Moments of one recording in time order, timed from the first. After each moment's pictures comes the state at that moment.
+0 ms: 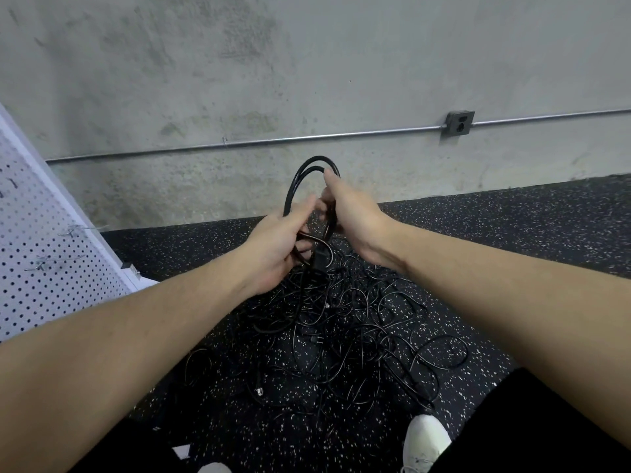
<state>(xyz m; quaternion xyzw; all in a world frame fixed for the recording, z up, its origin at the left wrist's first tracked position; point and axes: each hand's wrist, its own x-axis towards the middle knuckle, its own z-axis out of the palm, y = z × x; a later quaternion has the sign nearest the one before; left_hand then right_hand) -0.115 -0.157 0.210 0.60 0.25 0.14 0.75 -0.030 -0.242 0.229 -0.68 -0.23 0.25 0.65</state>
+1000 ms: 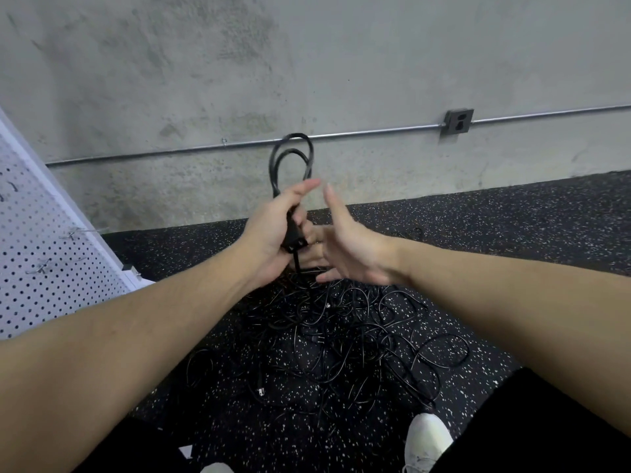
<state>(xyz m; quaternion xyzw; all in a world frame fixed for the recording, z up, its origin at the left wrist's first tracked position) -0.112 -0.152 0.221 0.54 0.18 0.16 0.80 -0.029 -0.262 0.198 -0.65 -0.34 0.49 0.48</state>
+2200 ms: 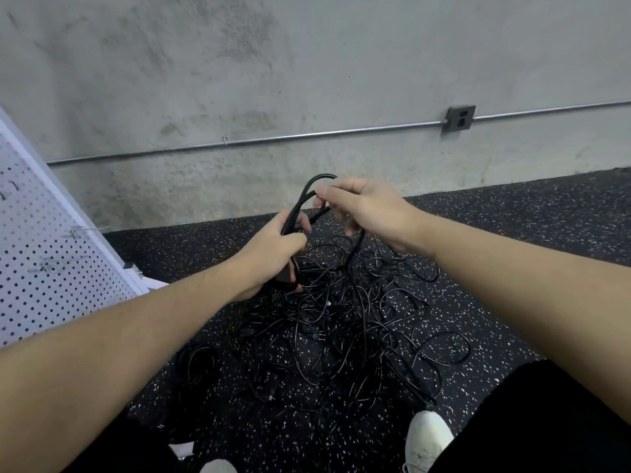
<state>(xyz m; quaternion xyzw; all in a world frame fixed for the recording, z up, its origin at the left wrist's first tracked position) -0.132 -0.137 0.195 0.79 0.18 0.08 0.58 -0.008 -0.279 0.235 -0.71 -0.40 0.23 0.53</state>
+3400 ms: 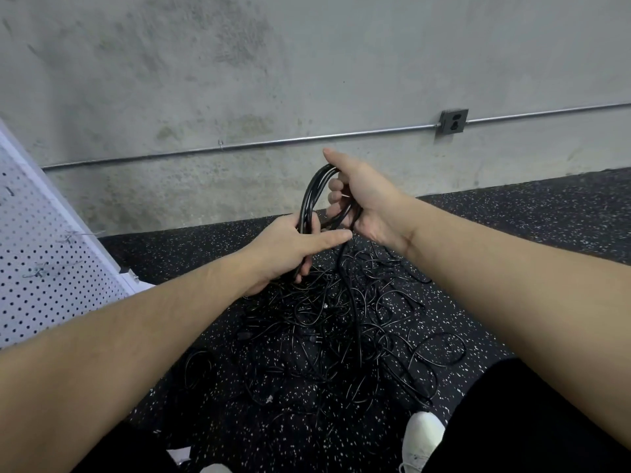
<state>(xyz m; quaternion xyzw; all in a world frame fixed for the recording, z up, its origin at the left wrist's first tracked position) -0.130 -0.165 0.224 0.80 0.13 0.05 0.59 -0.011 -0.257 0.257 -0.55 -0.12 0.36 0.75</state>
